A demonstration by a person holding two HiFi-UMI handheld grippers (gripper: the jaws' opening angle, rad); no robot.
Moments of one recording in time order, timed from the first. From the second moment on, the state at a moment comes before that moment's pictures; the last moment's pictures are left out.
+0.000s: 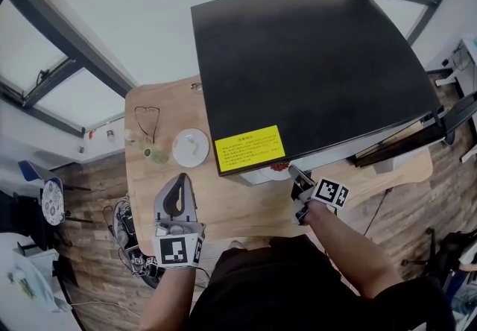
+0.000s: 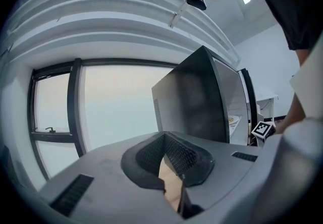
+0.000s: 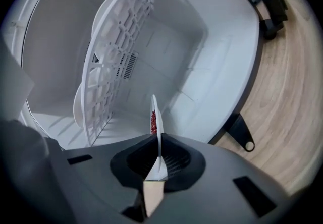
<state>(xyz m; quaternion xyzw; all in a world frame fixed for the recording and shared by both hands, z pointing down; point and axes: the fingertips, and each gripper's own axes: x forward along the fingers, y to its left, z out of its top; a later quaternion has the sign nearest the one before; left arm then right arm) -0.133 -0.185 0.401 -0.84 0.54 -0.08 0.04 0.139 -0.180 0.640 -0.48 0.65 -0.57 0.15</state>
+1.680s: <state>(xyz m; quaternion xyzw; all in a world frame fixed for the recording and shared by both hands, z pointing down) -0.161 -0.171 0.384 -0.82 0.57 -0.08 0.07 0.171 -0.209 0.620 -0.62 0.71 -0.28 -0.18</state>
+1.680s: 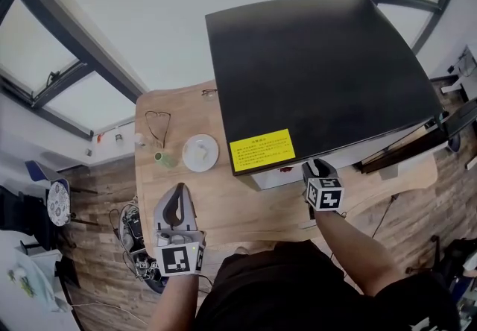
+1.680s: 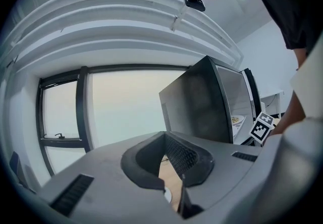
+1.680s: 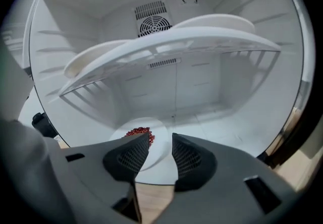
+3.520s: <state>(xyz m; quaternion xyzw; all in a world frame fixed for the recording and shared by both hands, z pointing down) -0.065 -0.148 0.405 -0.88 0.48 -0.07 0.02 0.179 -0.154 0.450 -0.57 0.81 -0.12 -0.05</state>
